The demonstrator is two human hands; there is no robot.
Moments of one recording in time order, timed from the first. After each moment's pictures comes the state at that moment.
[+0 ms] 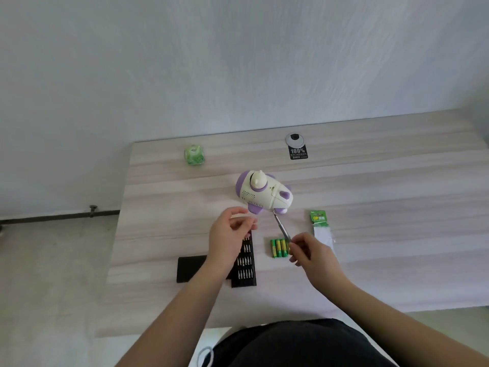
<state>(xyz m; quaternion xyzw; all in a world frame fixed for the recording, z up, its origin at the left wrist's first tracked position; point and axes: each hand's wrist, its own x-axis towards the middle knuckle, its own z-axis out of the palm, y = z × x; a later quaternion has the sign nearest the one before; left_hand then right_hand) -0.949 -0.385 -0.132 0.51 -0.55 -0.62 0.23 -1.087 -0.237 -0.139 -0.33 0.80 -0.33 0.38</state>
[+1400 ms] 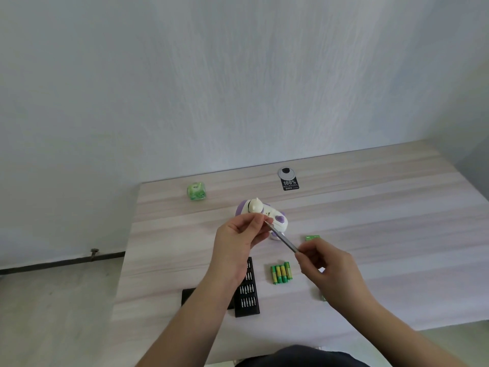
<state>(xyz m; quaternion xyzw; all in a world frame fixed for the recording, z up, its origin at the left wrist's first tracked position) -0.967 -0.362 -0.005 0.40 -0.45 -0.74 0.30 -1.078 -0.219 -0.032 -0.40 0.77 -0.45 0.22</state>
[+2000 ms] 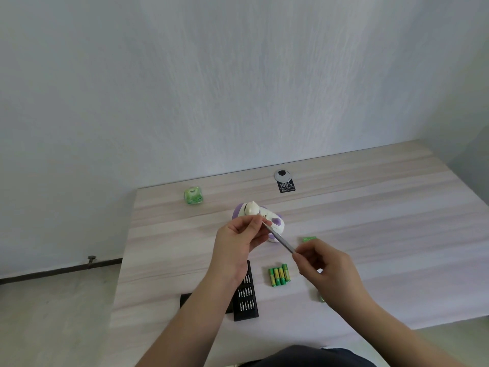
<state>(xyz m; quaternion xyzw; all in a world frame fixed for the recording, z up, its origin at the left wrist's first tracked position) -0.974 -0.363 -0.006 0.40 -0.44 -0.75 0.28 -1.078 -0.217 -0.029 -0.38 0.77 -0.46 0.22</state>
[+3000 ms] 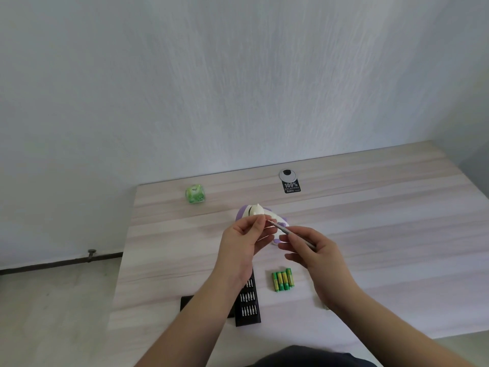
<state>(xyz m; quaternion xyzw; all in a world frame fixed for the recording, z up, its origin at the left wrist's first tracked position) -0.984 -0.382 -0.023 0.41 -0.40 -0.77 0.27 -1.081 -0.269 -0.033 -0.16 0.63 -0.63 0.42</state>
